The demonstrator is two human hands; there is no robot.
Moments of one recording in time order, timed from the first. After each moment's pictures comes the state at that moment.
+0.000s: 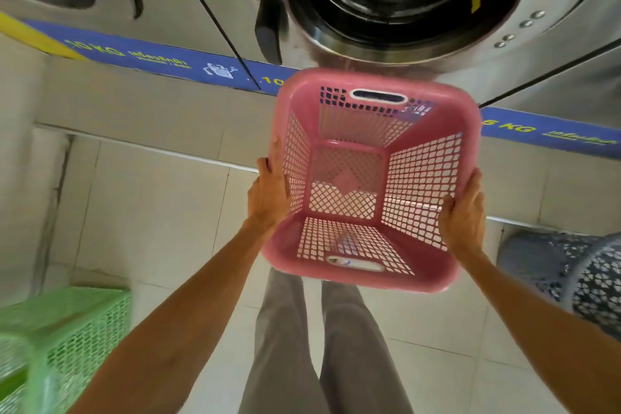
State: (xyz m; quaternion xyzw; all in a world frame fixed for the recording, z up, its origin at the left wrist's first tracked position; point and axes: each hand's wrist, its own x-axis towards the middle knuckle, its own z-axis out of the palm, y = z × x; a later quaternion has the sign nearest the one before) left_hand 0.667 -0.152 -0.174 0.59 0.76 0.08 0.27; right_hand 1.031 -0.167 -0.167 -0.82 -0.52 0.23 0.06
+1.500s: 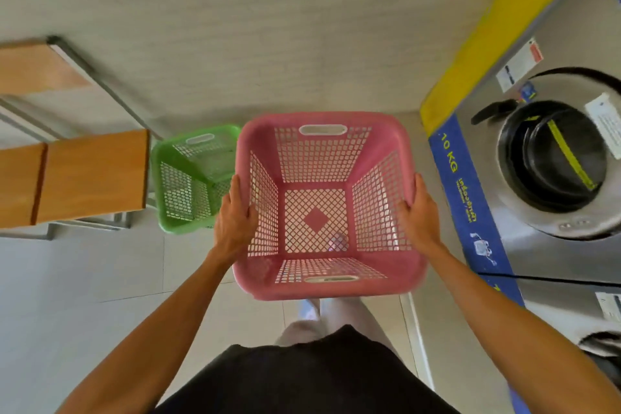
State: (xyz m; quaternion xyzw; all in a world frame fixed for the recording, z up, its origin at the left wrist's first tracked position) left_hand 0.222 -0.573 0.089 -0.01 0.97 0.25 0.08; right_hand 0.303 -0.203 0.074 -0.27 -0.89 0.37 0.01
